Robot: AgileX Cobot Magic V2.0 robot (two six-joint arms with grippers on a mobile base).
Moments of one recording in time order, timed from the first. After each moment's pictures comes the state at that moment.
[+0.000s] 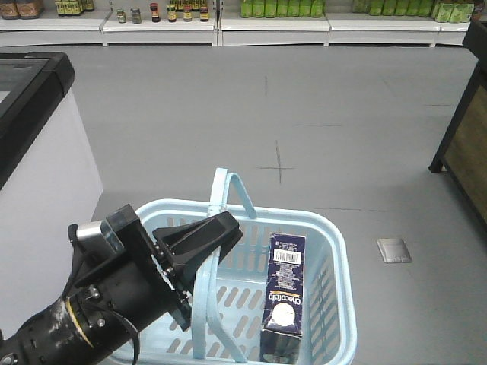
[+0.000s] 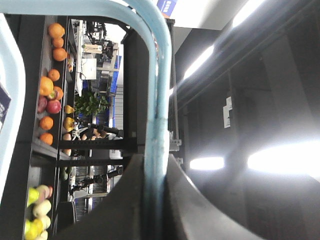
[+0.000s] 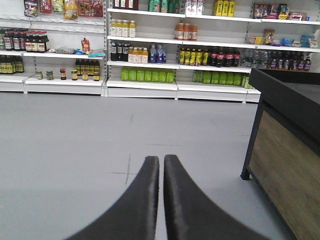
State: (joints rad) left arm -0.78 1.39 -0.39 0.13 -1.09 -1.80; right arm -0.08 -0.01 0.03 -0.01 0.11 -0.05
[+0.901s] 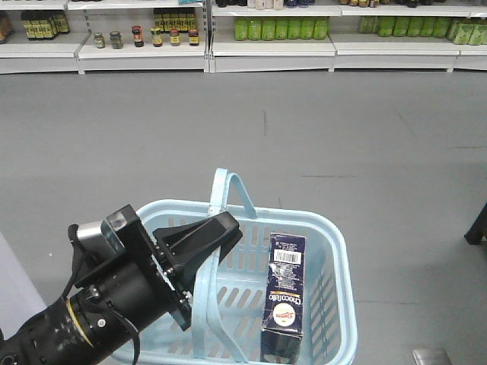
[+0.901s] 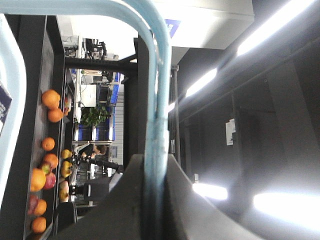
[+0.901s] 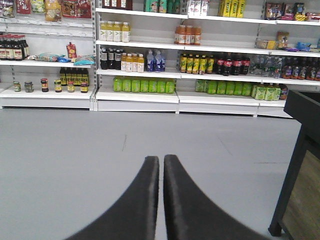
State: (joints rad) left arm -0.78 1.39 -0.39 0.13 -1.09 -1.80; right arm -0.08 -0.01 0.03 -0.01 0.11 -0.05
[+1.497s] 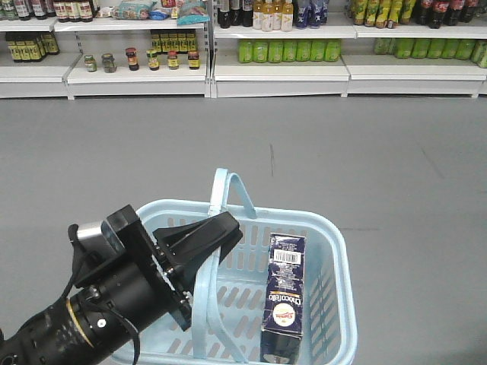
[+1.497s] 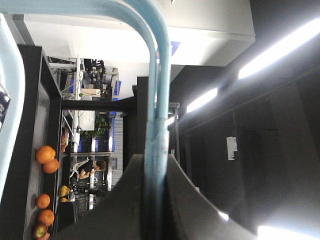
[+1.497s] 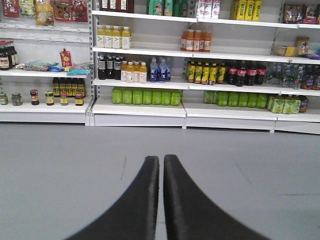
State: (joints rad) left arm -0.78 1.39 -0.39 0.13 -1.09 -1.80; right arm -0.08 -0.01 0.03 -0.01 0.11 -0.05
